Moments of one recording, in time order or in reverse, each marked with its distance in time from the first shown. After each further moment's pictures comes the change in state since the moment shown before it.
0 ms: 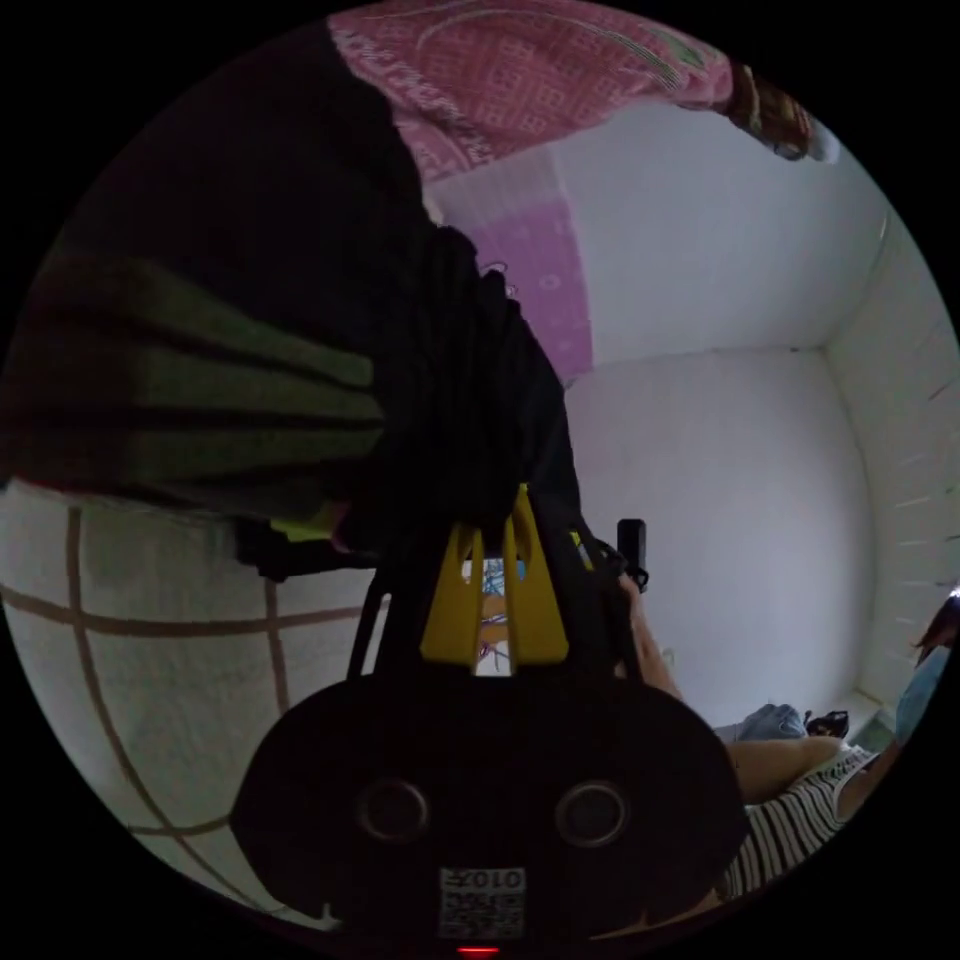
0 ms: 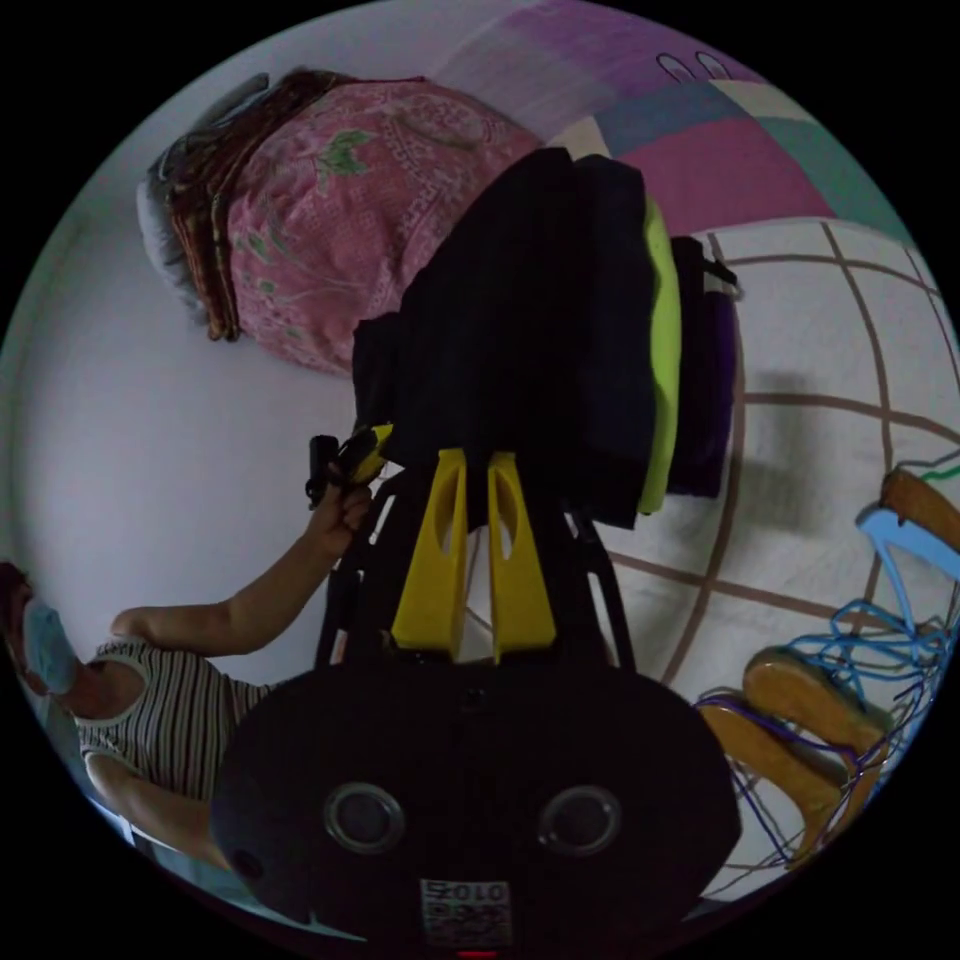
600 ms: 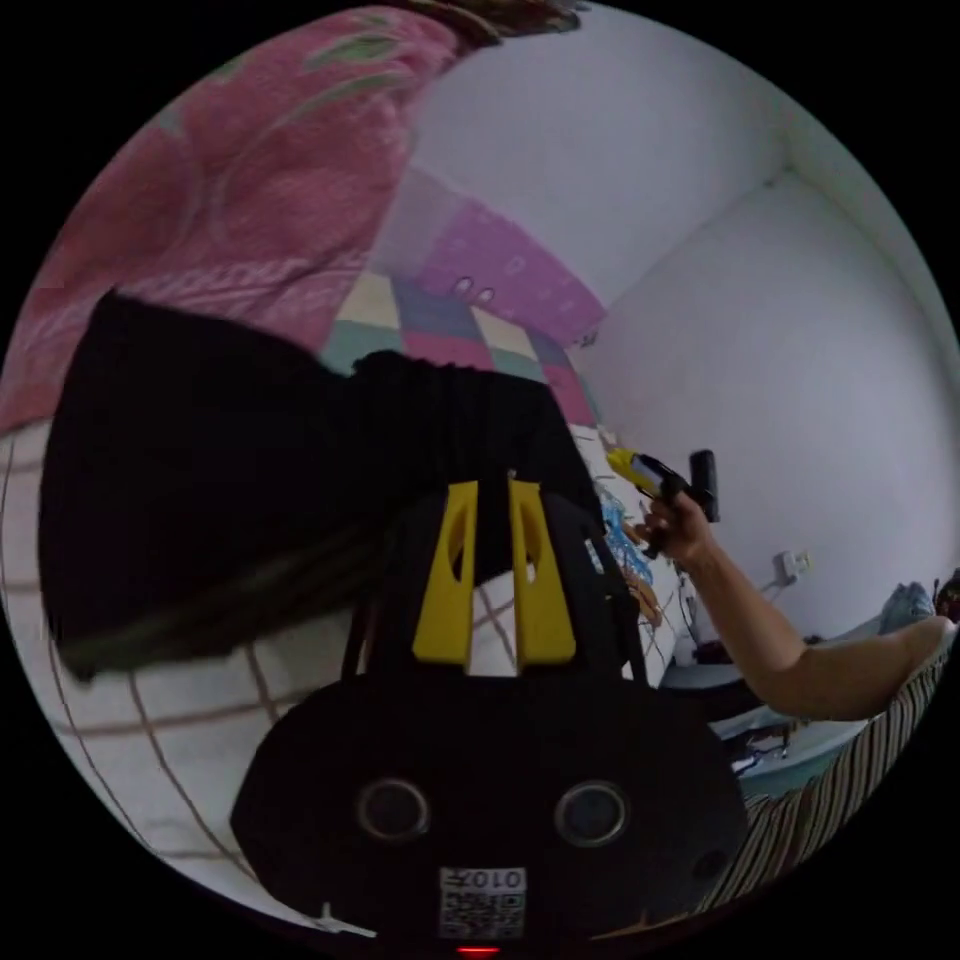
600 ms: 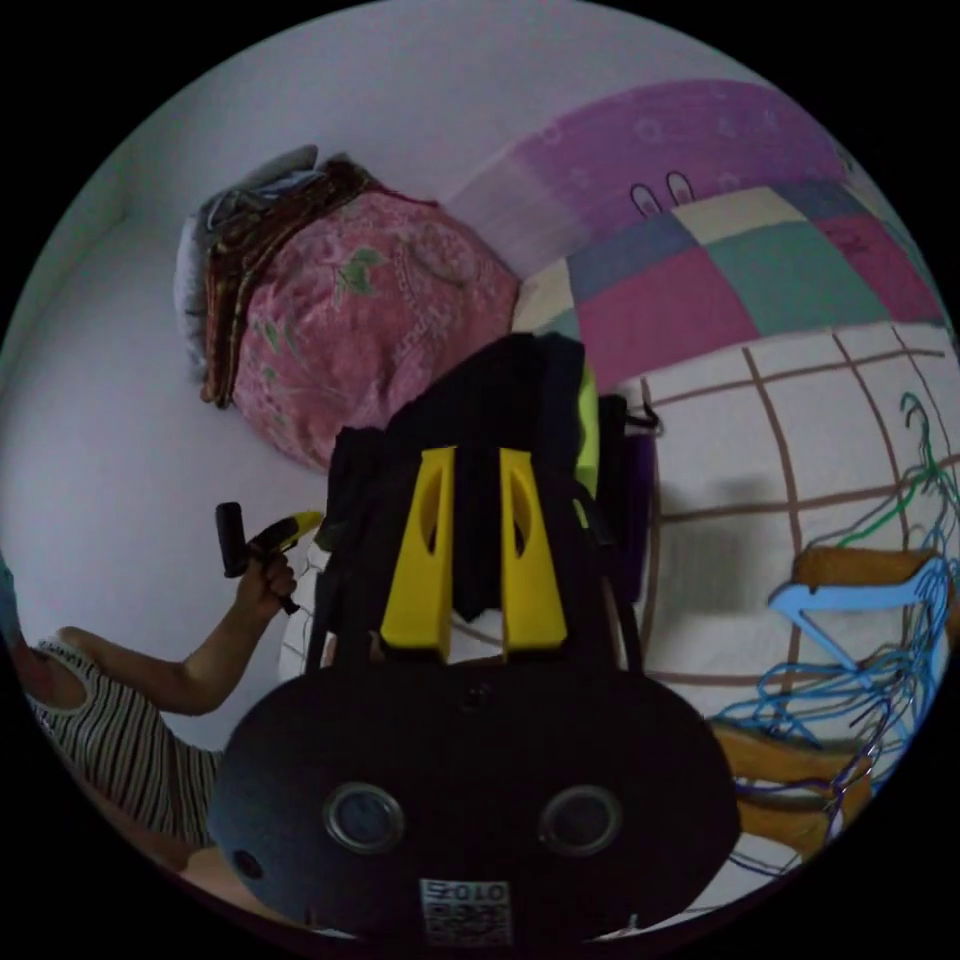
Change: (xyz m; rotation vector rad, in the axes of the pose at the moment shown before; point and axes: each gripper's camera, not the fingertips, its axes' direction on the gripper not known) left arm 0.134 0.002 -0.015 -0.030 -0.338 0.423; right arm -0.014 0.024 -0.033 0.384 0.167 -0.065
